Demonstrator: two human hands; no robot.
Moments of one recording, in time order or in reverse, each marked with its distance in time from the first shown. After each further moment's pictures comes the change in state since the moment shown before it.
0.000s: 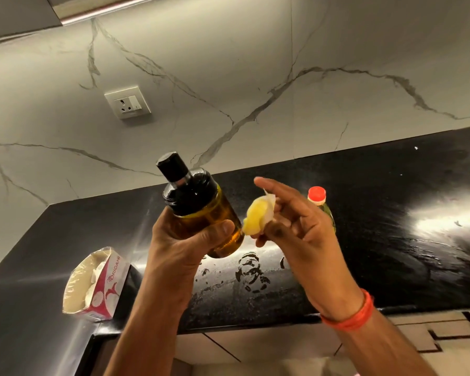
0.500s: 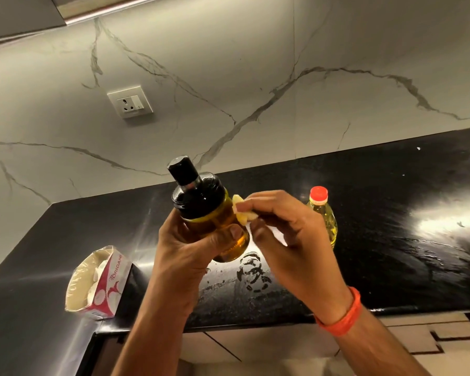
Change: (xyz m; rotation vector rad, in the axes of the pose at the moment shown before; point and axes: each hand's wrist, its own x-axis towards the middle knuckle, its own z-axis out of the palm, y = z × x) left_hand -0.006 -0.002 0.005 0.008 0.032 -0.020; right_hand 0.004 -0.007 0.012 -0.399 -0.010 -0.199
